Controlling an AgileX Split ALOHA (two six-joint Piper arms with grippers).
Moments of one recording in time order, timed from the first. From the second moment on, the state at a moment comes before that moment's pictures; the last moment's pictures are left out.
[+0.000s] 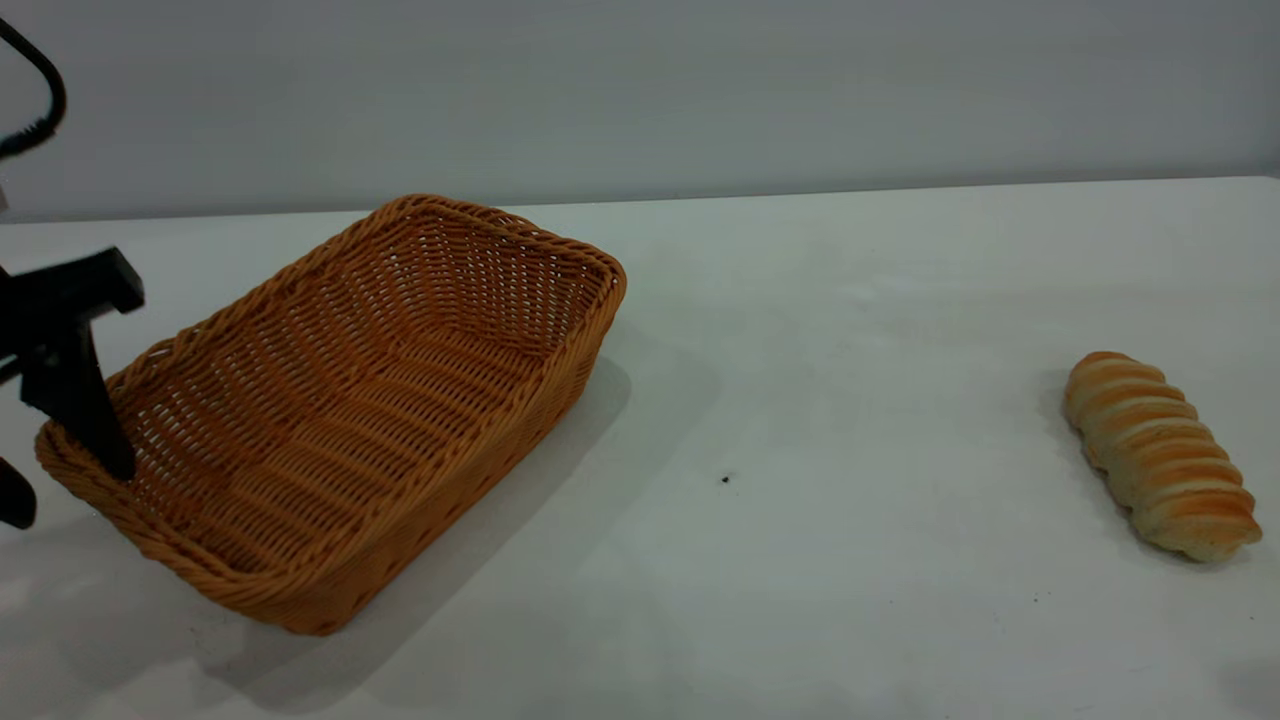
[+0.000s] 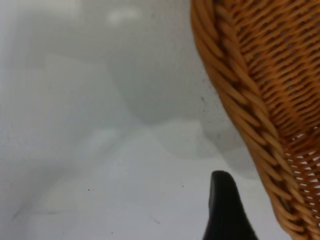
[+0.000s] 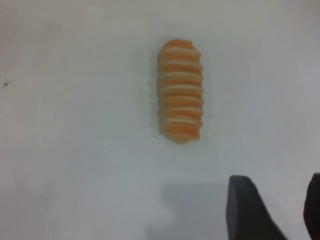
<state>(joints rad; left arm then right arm) -0.01 1.73 -0.78 -0.28 0.49 -0.30 0.18 0.90 -0.72 -0.14 0.77 0.19</state>
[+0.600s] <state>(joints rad) -0.01 1.91 -0.82 -0.33 0.39 -0.31 0.18 0.90 -0.72 -0.14 0.77 0.19</state>
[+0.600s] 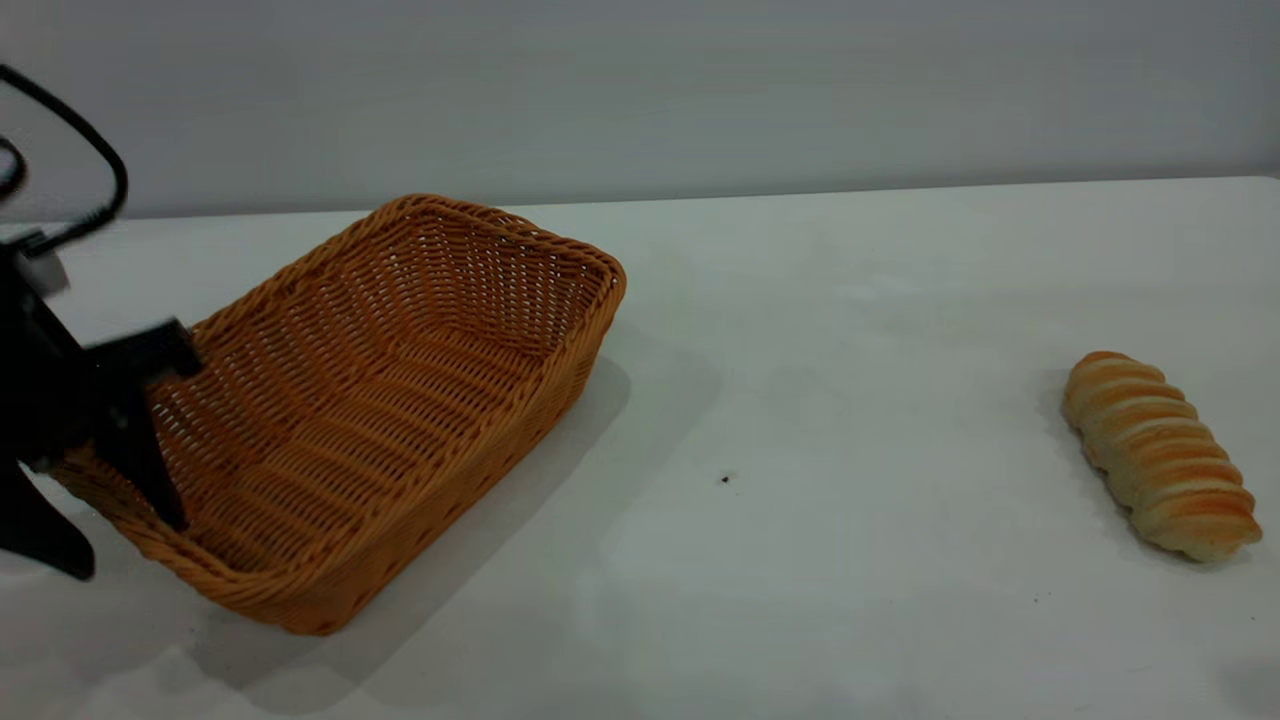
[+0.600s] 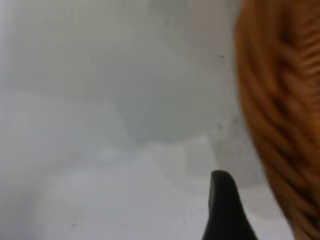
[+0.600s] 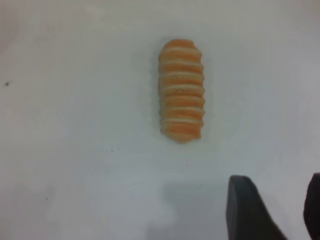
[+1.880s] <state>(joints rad) -0.08 1.90 -1.07 -0.64 0.55 0.21 0.18 0.90 -0.72 -0.14 0.76 0.19</state>
